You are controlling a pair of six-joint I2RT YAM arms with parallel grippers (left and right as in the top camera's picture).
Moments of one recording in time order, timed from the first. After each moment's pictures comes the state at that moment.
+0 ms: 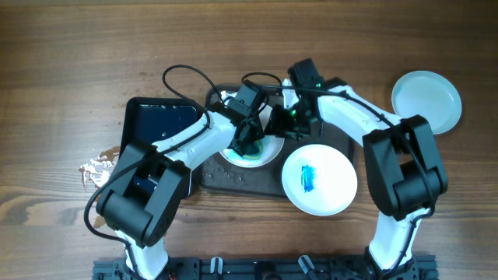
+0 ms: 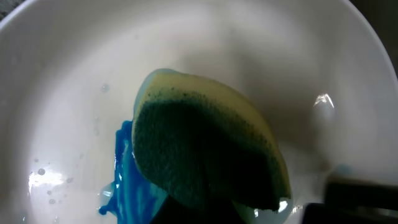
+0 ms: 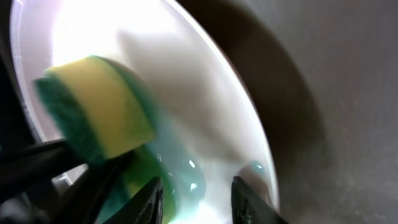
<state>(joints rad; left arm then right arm) -0.58 1.92 1.16 -0.51 0.01 -0.79 0.37 2.02 1.27 -0.63 -0.52 0.39</state>
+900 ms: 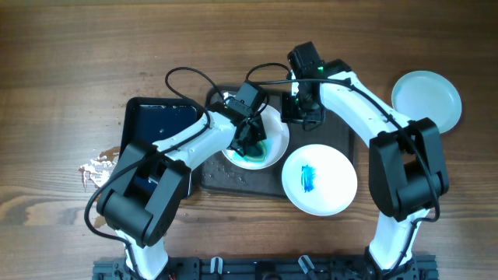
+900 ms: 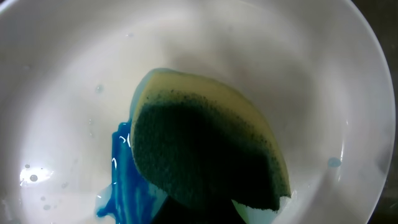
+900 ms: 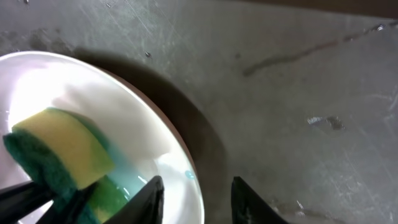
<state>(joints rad) -0.58 1.92 1.16 -0.51 0.07 -0.79 0.37 2.01 1.45 -0.85 -0.20 0.37</state>
